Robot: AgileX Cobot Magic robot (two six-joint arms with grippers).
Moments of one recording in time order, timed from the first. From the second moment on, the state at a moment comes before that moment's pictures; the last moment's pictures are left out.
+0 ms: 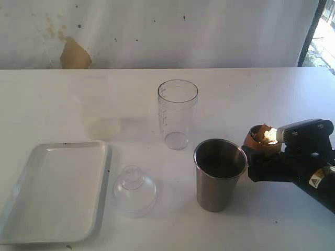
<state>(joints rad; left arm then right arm) 0.02 0.00 0.00 0.01 0.23 0.00 -0.02 1.82 -0.31 -0.22 -1.05 0.01</state>
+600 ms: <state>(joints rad) 0.02 0.00 0.00 0.01 0.23 0.00 -0.02 1.95 -0.41 -0.22 -1.05 0.01</state>
